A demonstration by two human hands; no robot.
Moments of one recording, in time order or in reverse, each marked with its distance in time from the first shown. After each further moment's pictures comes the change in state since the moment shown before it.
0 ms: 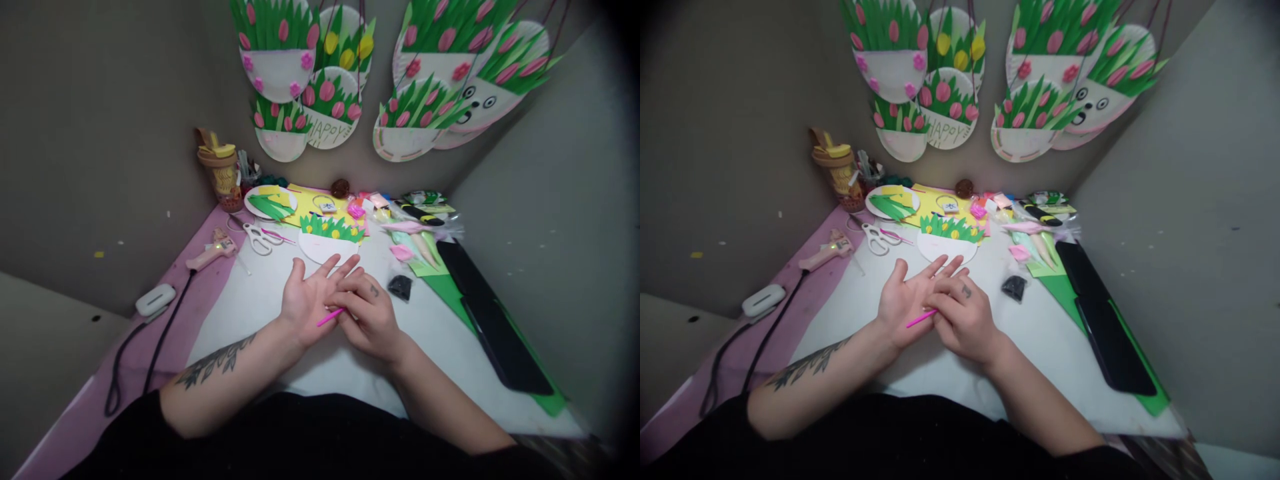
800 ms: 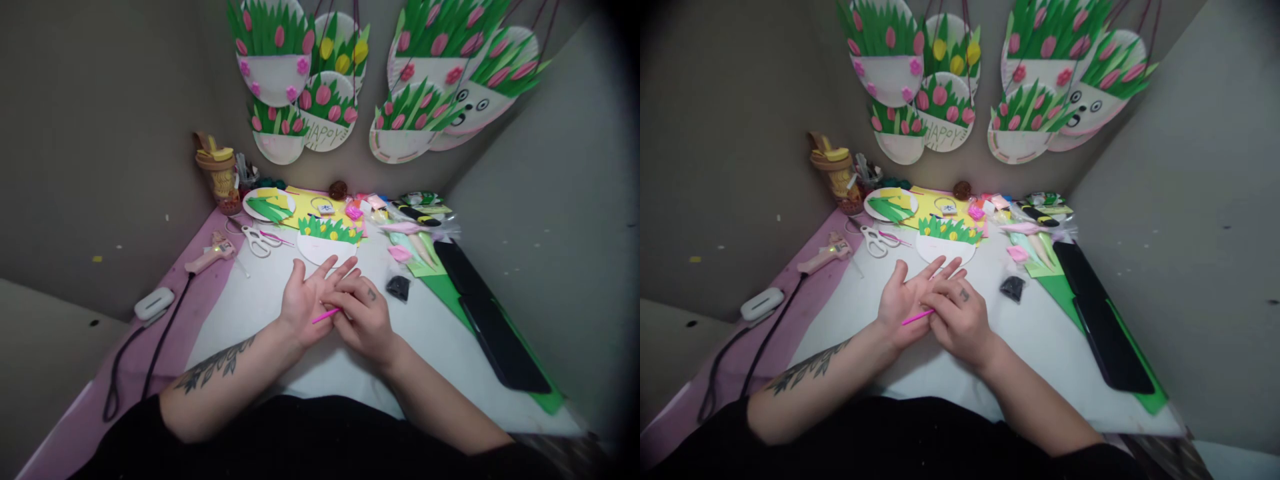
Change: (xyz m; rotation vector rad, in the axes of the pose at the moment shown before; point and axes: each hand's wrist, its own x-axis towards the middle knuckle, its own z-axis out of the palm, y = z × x) left_hand 0.001 -0.002 0.007 0.120 0.086 0.039; right_hand -0.003 -0.001 0.010 -0.069 0.102 0.008
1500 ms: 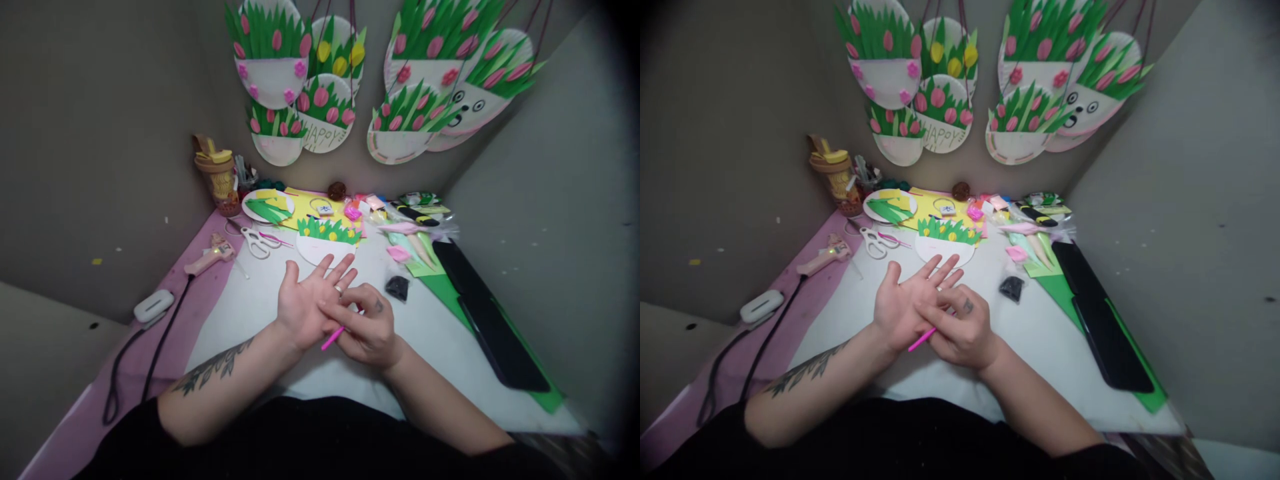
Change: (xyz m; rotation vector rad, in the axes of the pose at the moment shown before) left_hand -0.002 0.002 -0.004 -0.106 -0.103 -0.015; right_hand -0.004 0.000 -0.007 0.009 0.043 -0.120
